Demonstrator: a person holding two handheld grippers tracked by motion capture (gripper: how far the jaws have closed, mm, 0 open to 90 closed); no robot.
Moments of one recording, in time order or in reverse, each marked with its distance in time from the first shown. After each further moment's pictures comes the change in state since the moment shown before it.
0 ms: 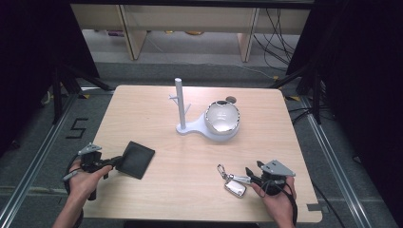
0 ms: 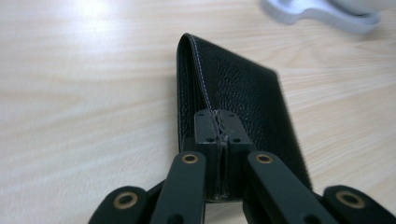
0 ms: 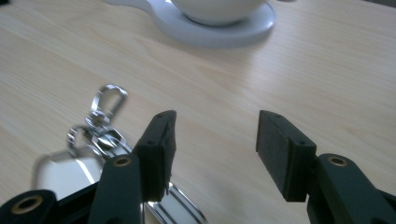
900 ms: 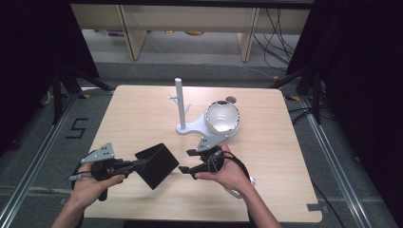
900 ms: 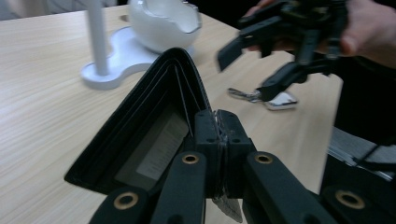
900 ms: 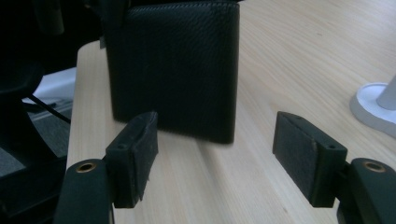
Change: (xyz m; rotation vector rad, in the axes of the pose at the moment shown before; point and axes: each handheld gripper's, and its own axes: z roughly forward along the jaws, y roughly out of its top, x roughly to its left) left arm -0.091 0.031 -0.026 -0.099 -0.444 0.316; right arm 0.113 0.117 0.078 0.029 0.679 -0.249
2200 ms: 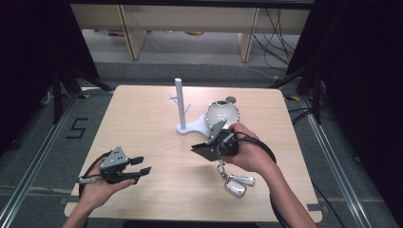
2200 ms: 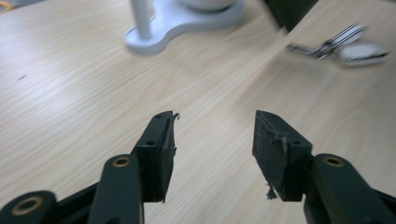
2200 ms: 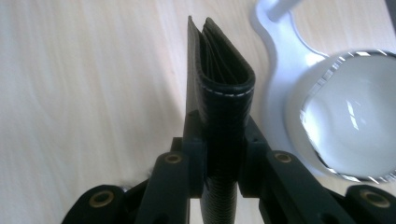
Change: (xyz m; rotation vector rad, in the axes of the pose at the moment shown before) left arm 0.009 -0.024 0.019 0.145 0.248 0.098; right arm -0.010 0.053 -0.070 0.573 -0.282 -0.296
